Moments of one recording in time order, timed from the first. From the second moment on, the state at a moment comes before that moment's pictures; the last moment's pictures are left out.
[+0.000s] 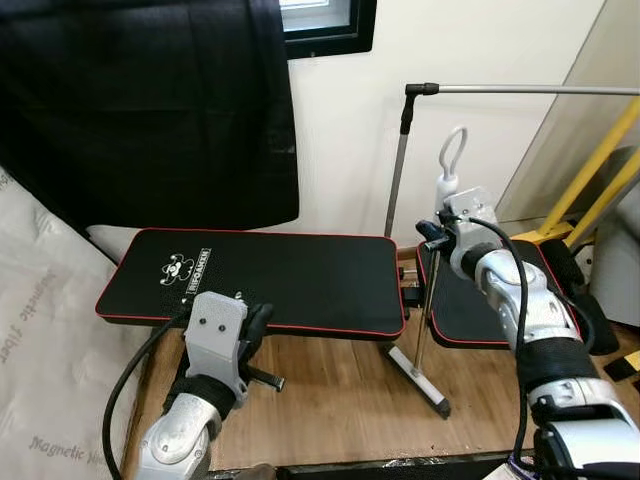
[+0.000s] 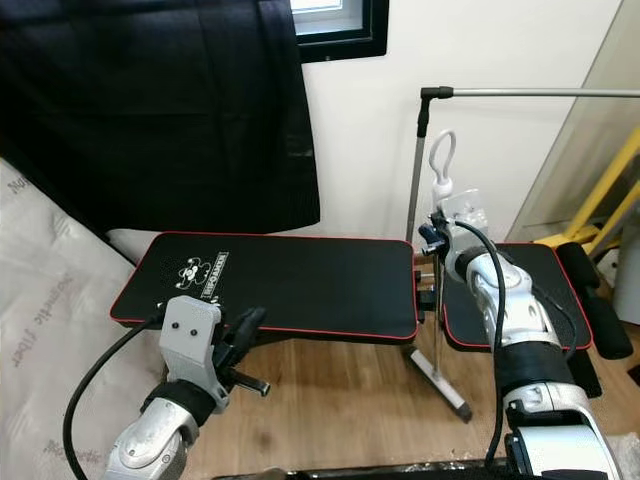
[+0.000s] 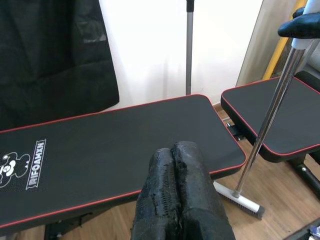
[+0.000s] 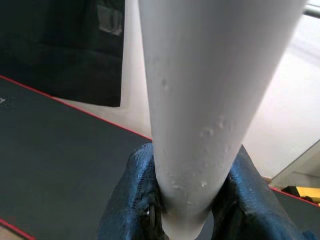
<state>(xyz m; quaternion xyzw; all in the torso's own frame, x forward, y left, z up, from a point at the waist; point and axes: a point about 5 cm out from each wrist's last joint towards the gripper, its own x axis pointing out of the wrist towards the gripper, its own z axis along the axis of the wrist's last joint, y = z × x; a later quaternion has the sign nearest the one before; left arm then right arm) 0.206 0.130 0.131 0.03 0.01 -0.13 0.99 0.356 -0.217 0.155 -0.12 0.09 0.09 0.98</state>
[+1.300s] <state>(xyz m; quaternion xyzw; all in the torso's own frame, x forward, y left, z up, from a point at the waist) 0.221 0.135 0.125 0.03 0.00 -0.13 0.99 0.316 -0.161 0.171 0.06 0.18 0.21 0.96</state>
